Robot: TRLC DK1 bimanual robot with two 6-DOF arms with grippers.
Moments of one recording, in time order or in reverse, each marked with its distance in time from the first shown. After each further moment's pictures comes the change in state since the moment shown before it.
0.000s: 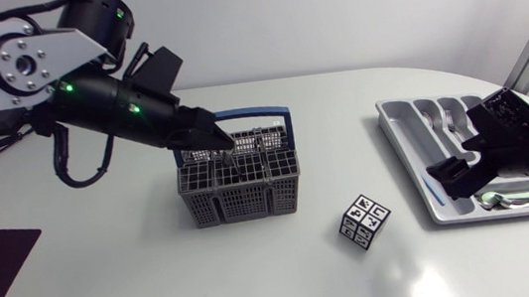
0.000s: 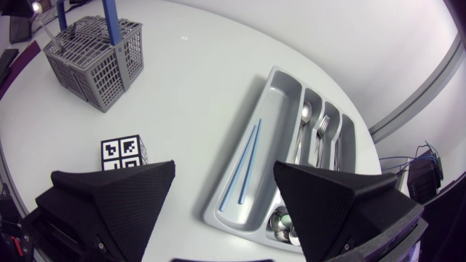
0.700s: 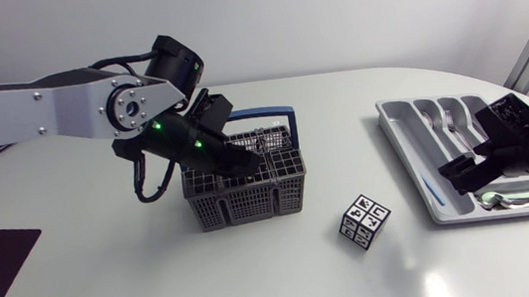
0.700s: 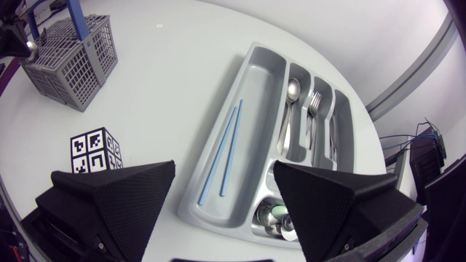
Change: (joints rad) left arm -0.095 0.207 -0.034 0.150 -0.175 0.000; right arm -0.146 0.138 0.000 0.082 -0.031 -0.031
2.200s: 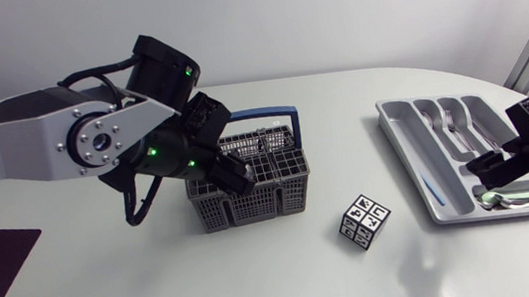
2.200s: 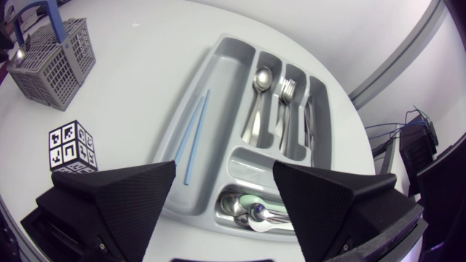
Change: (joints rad) left arm -0.100 -0.161 -0.142 0.114 -0.337 0.153; right arm -0.166 0.030 0.023 0.008 -0.052 -0.096
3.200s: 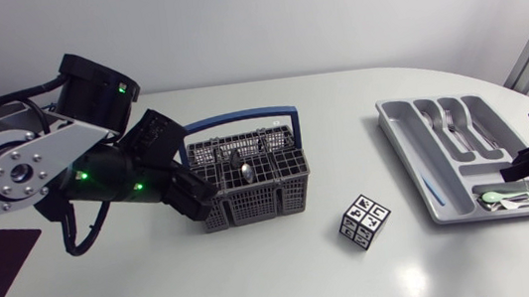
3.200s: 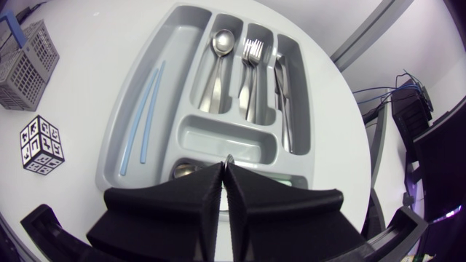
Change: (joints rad) left arm 0.111 -0.207 -0.170 -0.048 0.141 0.075; right arm -0.174 0.158 0.073 0.002 0.046 -0.042
